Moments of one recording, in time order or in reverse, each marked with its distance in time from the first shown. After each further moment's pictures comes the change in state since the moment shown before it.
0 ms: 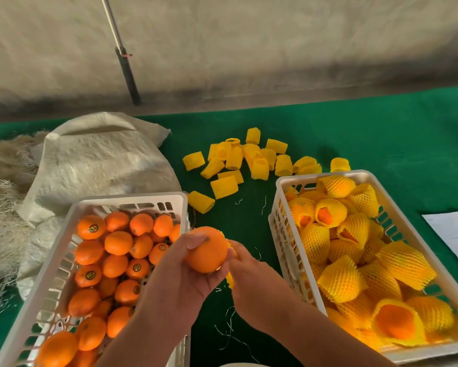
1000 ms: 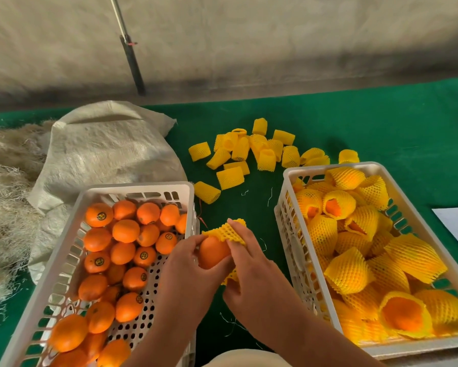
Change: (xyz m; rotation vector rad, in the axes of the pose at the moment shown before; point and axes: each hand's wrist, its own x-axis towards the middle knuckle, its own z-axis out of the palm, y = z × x) left_hand 0.010 -0.029 -0.037 1.313 0.288 0.566; right_hand -0.025 -0.033 -0.004 0.165 0.169 -0.019
